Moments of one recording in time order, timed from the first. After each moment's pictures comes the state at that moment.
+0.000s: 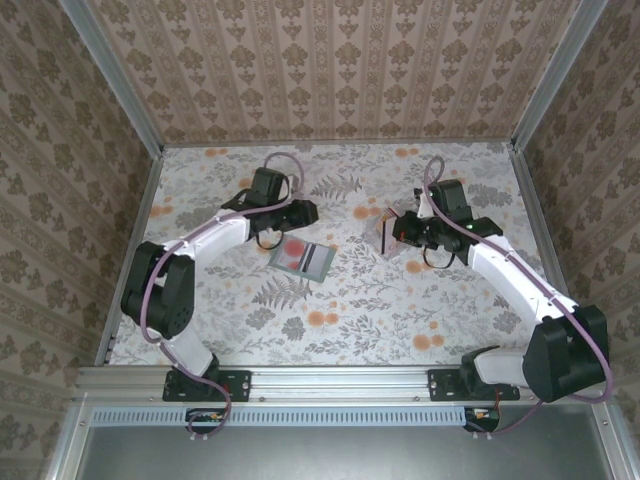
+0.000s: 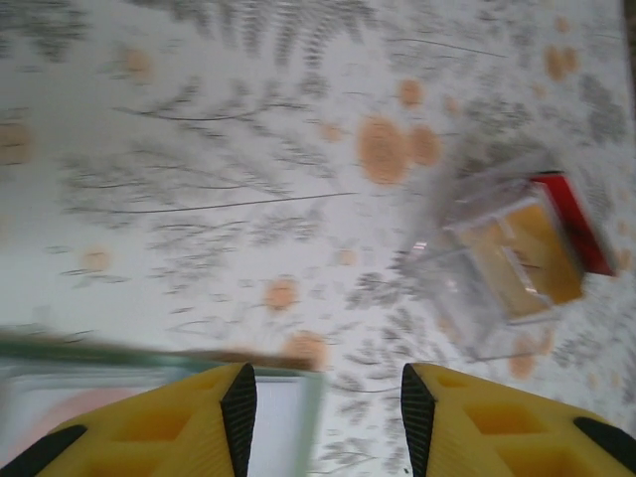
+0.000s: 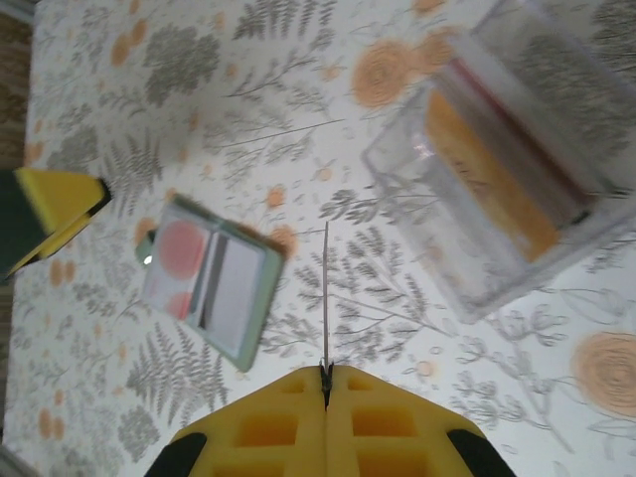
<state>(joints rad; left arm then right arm) -0.48 1.69 1.15 -0.30 0.34 -0.56 0.28 1.29 0.97 -0.49 -0.33 0.55</state>
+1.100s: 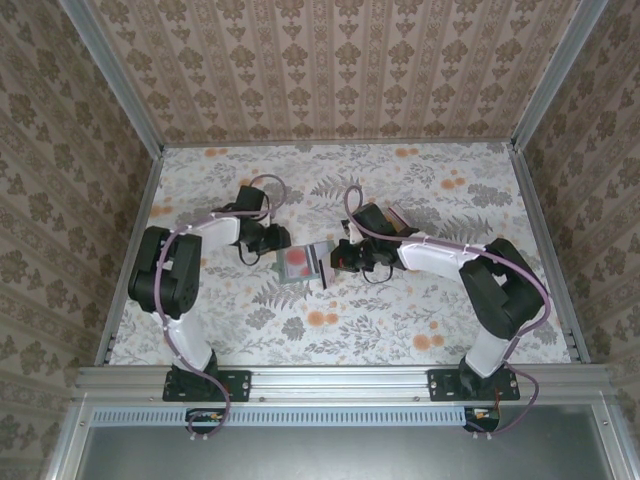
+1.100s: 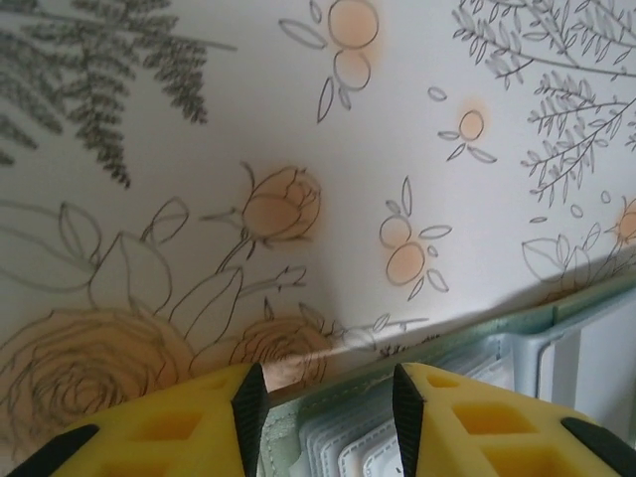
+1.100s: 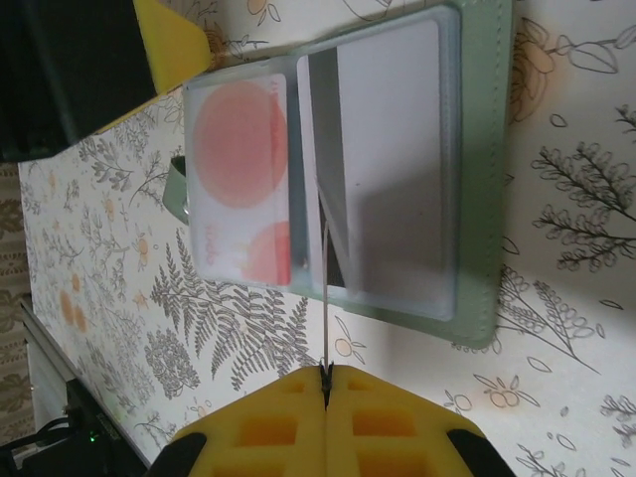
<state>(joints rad) -0.33 1.81 1.06 -0.41 0.33 -0.42 0.60 1.73 1.01 -0.19 -0.43 0.72</state>
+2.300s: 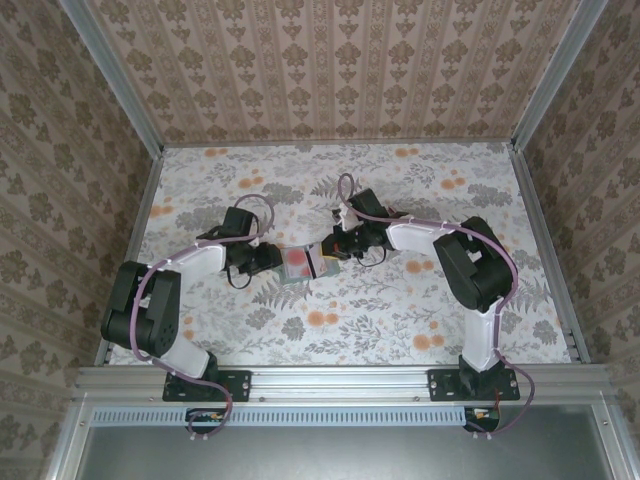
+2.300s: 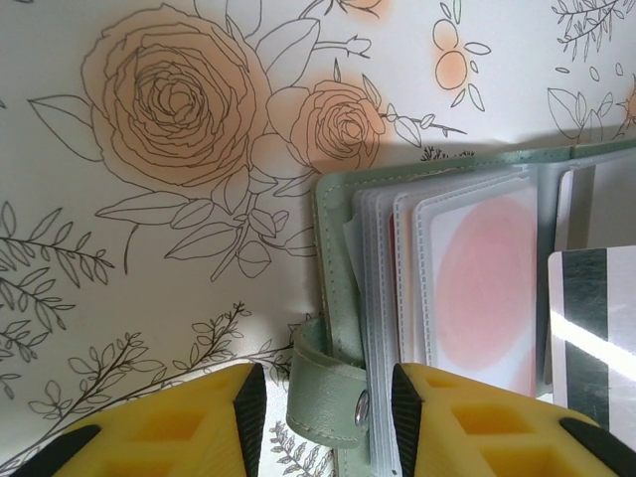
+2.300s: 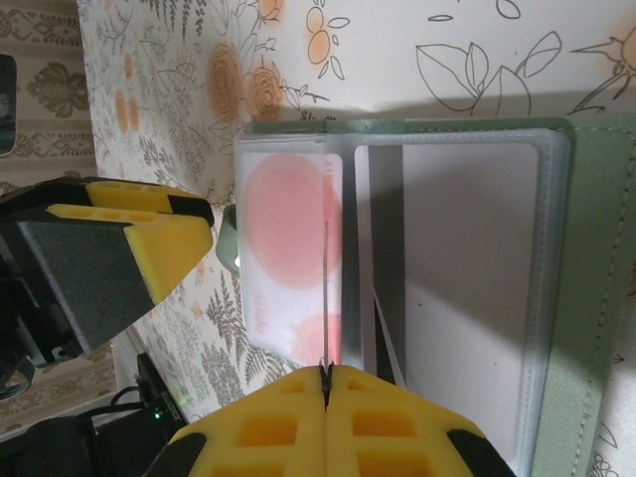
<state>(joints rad) -0.34 1.54 0.78 -0.36 0.32 -0.51 0.52 1.95 1.19 -0.16 -0.68 0.67</state>
